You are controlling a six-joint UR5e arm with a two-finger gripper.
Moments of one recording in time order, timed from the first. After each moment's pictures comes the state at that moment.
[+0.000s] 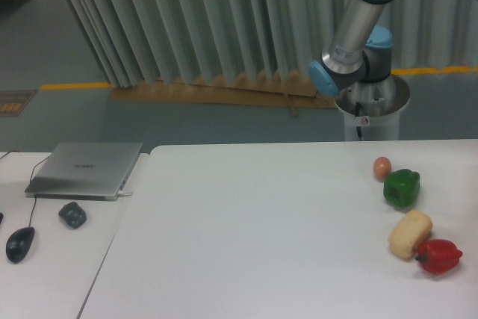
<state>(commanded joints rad) 2.87 -2.04 -1.50 -1.10 1.63 1.58</state>
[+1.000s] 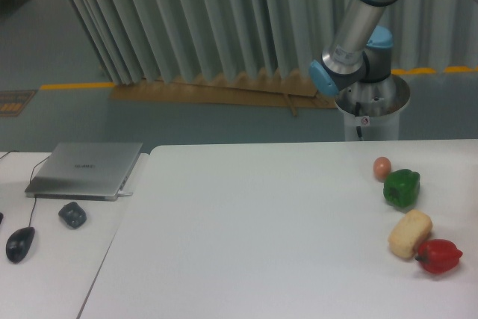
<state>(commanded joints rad) 2.87 -2.04 -1.50 -1.11 1.66 1.58</state>
